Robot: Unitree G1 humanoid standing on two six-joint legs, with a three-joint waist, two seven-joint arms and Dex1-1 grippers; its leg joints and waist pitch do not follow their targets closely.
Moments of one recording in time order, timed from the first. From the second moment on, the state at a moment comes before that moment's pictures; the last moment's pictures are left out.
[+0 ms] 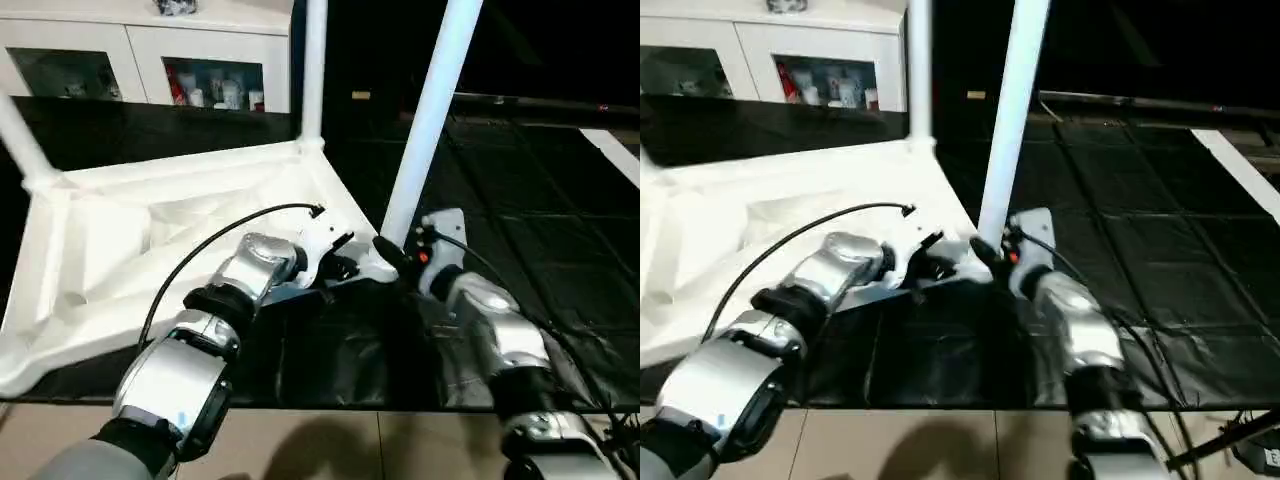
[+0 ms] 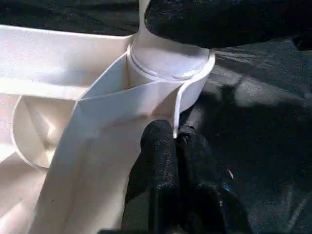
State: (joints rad) left arm -0.94 0.07 -0.20 1.11 0.11 0.14 -0.80; right arm -0.51 -0.08 -0.08 0.56 0.13 0.19 0.44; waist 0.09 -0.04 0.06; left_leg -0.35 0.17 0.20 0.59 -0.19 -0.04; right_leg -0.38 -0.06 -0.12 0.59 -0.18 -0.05
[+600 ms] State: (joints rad) left arm -0.92 0.14 -0.21 1.09 0.14 -0.03 -0.87; right arm -0.35 -0.21 -0.11 0.44 0.25 0.17 0.70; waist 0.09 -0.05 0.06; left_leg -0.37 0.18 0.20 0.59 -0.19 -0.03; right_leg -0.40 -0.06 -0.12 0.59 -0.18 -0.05
